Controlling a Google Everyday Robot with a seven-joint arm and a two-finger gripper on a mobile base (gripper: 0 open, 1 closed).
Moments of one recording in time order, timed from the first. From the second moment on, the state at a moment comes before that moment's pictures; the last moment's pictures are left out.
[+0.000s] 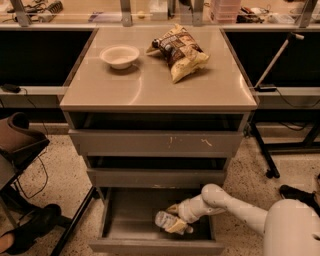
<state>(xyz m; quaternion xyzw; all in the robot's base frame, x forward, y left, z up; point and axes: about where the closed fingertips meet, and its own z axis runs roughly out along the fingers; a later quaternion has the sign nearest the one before) 0.518 -0.048 0.233 -0.63 0.66 0.32 0.26</state>
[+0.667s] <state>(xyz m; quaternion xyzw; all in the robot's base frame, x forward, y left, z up) 0.518 -0.048 0.233 -0.63 0.66 0.32 0.26</state>
